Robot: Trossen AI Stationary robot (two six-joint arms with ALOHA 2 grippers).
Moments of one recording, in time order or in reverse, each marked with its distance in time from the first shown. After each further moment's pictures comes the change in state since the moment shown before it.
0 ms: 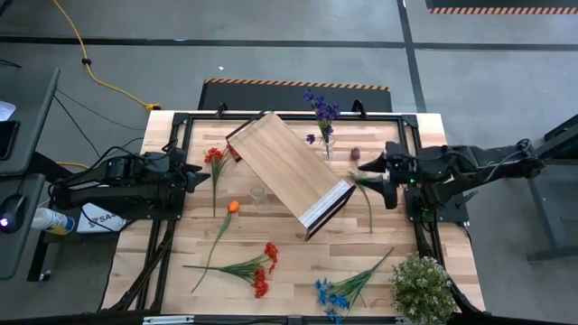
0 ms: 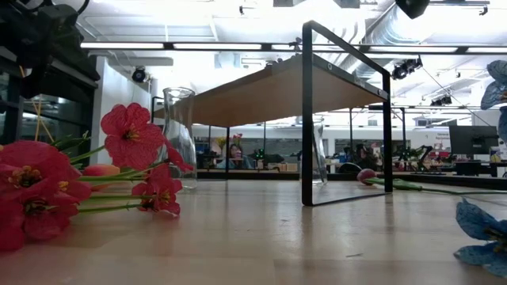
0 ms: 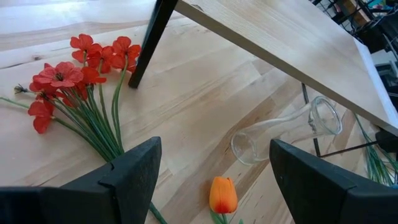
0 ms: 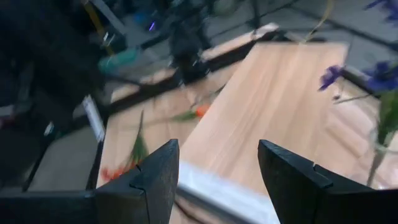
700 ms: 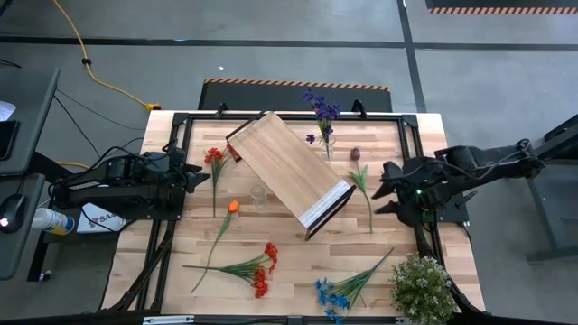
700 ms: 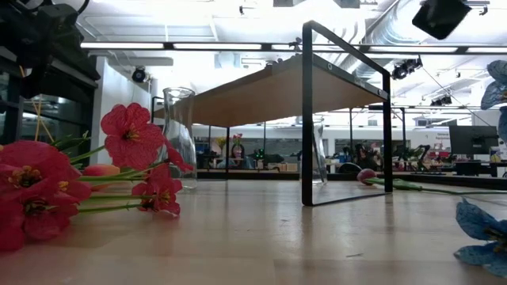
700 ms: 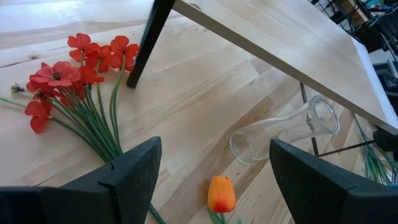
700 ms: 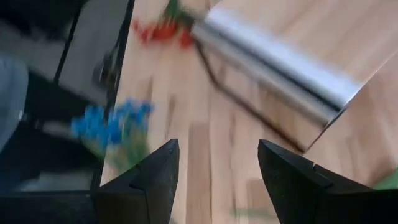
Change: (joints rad) left arm 0.000 0.000 0.000 0.003 0.006 0.000; right arm 0.000 0.012 0.000 -0.384 -0.395 -0.121
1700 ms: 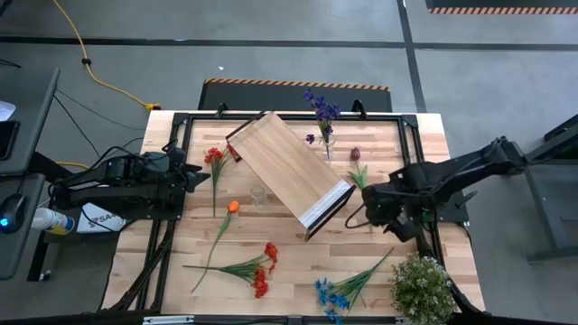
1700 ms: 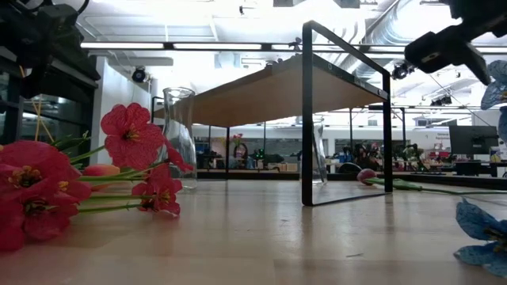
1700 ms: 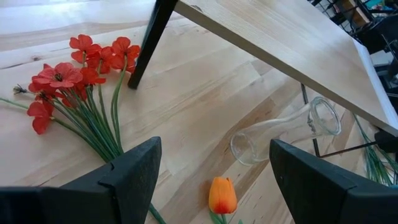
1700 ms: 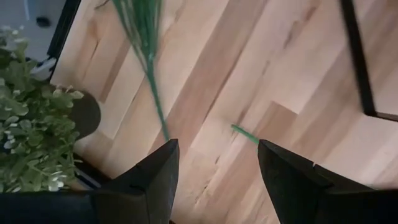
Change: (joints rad) left arm 0.000 0.000 0.000 0.000 -0.005 0.000; right arm 0.061 0.367 0.000 -0.190 -0.160 -0.543
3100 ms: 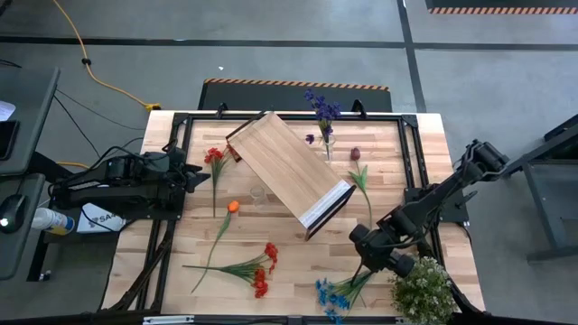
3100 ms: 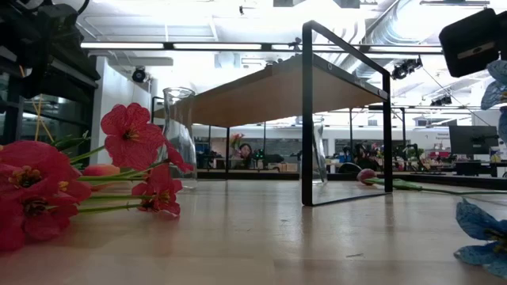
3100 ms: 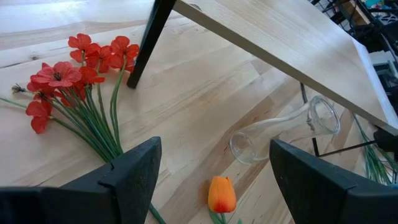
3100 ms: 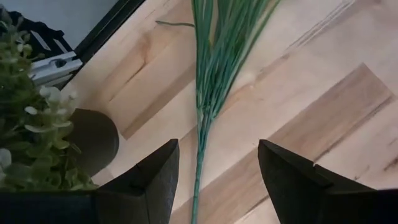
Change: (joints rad) left arm 0.000 0.000 0.000 0.000 0.004 0.000; right arm 0.338 0.270 0.000 0.344 0.016 0.018
